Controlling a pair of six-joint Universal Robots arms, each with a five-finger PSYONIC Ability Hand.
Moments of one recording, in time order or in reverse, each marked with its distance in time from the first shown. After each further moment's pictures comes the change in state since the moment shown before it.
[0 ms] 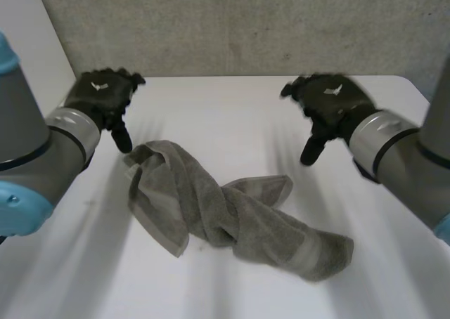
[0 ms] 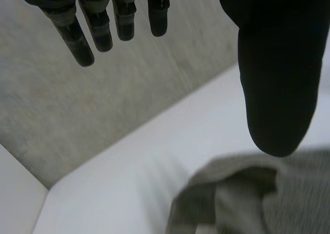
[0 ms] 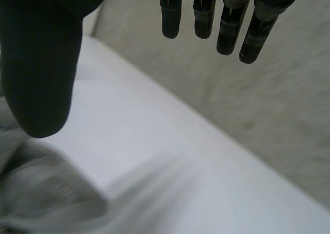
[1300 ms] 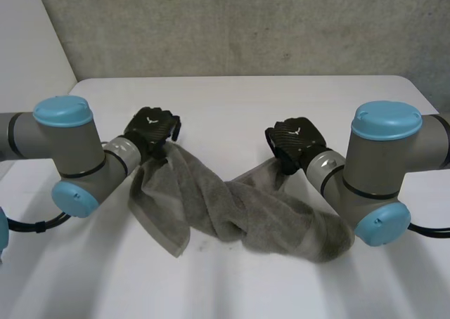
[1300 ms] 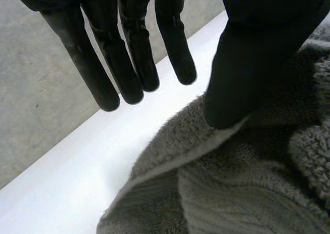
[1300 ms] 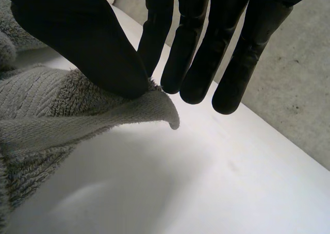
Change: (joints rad) left arm 0.068 -0.485 0.207 0.240 0.357 0.116; right arm 0.005 0.374 -0.031 -0.329 -0.057 -0.079; left_hand 0.618 0.620 0.629 0.629 0.618; right_hand 0.756 0.950 0.965 0.958 0.935
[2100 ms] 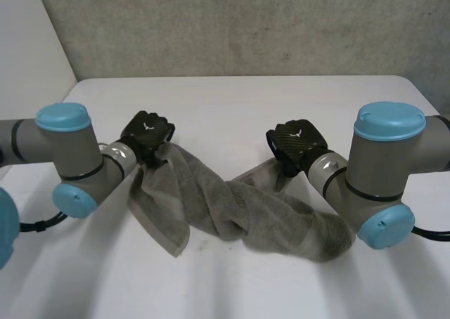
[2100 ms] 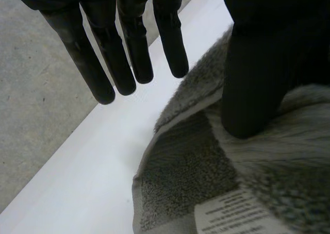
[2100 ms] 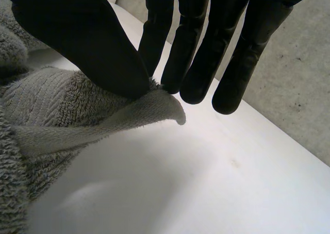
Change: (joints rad) left arm 0.034 -0.081 0.050 0.009 0.002 0.185; right arm -0.003 -0.019 0.026 0.007 -0.004 0.000; left_hand -0.146 -0.154 -0.163 -0.162 -0.162; right_hand -0.001 0.000 0.000 0.000 0.005
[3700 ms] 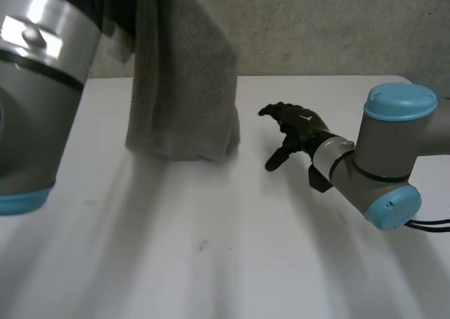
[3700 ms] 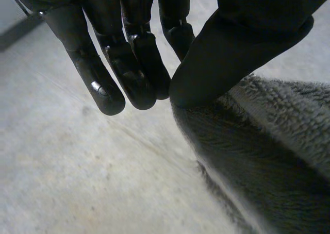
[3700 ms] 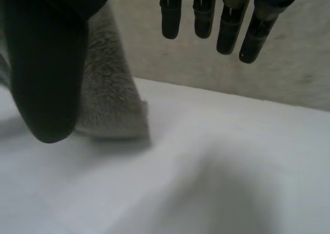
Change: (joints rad) left arm -0.281 0.851 -0.279 0.345 -0.198 0.055; right arm -0.032 0.021 -0.102 0.048 -0.064 0.509; left_hand 0.522 0.556 0.554 0.555 0.548; right_hand -0.745 -0.951 -0.966 -0.957 -0.929
